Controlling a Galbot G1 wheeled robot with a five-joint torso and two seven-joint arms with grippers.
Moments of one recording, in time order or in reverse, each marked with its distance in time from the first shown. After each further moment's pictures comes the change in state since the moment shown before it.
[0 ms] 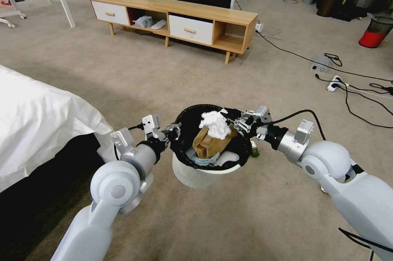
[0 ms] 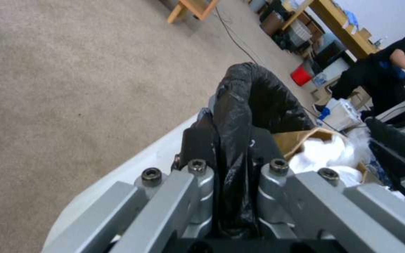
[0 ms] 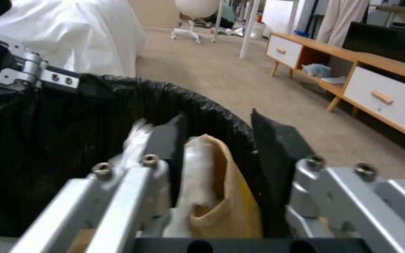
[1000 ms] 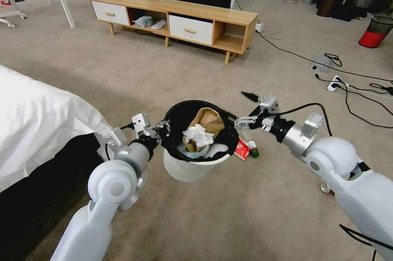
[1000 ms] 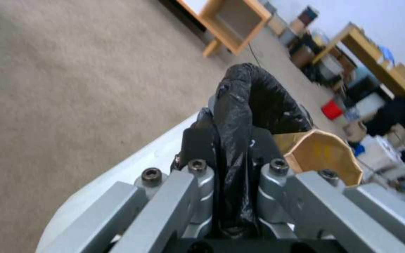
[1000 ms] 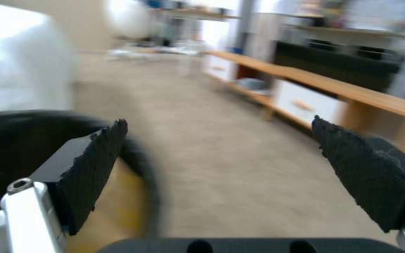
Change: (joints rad) left arm 0.012 -0.017 -0.070 0.027 0.064 -0.060 -0.029; right arm -0.002 0.039 0.112 0.015 0.030 -0.041 0.203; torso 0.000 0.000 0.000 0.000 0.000
